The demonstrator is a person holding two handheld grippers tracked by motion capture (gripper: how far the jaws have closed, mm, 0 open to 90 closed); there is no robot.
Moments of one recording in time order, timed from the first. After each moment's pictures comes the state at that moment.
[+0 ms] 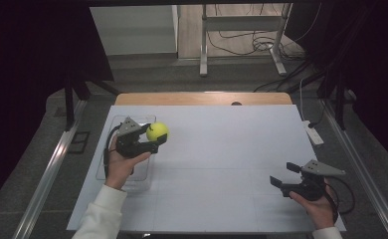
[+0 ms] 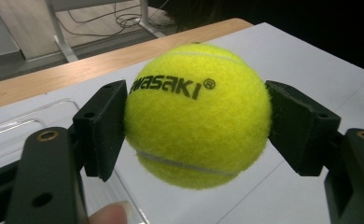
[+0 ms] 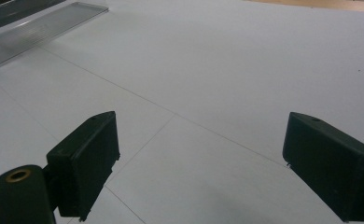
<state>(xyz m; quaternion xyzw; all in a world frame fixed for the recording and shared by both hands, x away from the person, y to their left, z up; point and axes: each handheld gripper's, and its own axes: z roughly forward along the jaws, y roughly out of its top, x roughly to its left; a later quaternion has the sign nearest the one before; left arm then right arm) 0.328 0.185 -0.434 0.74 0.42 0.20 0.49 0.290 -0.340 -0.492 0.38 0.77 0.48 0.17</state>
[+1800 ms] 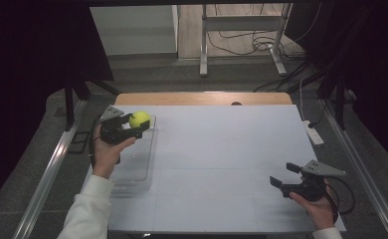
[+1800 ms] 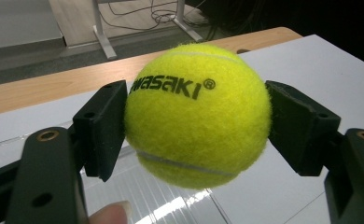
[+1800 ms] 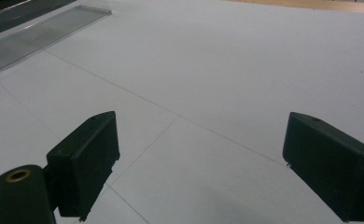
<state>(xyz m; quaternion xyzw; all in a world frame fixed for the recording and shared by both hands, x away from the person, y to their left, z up) 0.354 0.230 -0.422 0.70 0.48 0.22 0.47 0.288 -0.340 -0.491 0.39 0.77 0.49 0.17</state>
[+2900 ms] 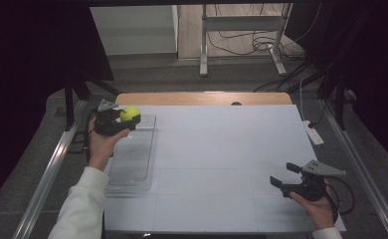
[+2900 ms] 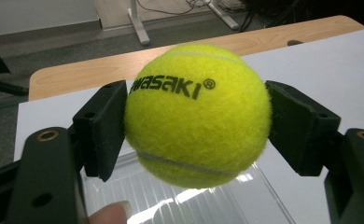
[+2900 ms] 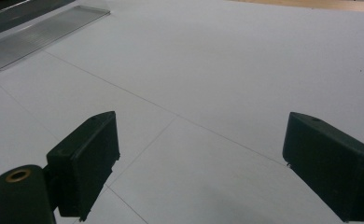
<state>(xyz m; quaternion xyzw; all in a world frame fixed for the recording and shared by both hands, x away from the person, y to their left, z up) 0.380 0.251 -0.426 0.70 0.53 0.24 0.41 0.289 -0.340 -0.492 0.39 0.77 0.48 0.17</state>
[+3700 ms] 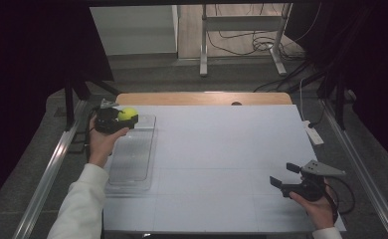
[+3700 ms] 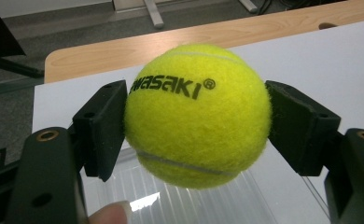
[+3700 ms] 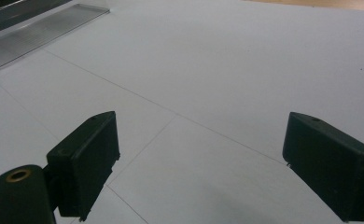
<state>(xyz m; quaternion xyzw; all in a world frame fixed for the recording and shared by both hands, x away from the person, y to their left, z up) 0.396 0.259 -0.439 0.70 0.55 0.24 0.38 0.289 -0.340 -0.492 0.39 0.77 0.48 0.17</state>
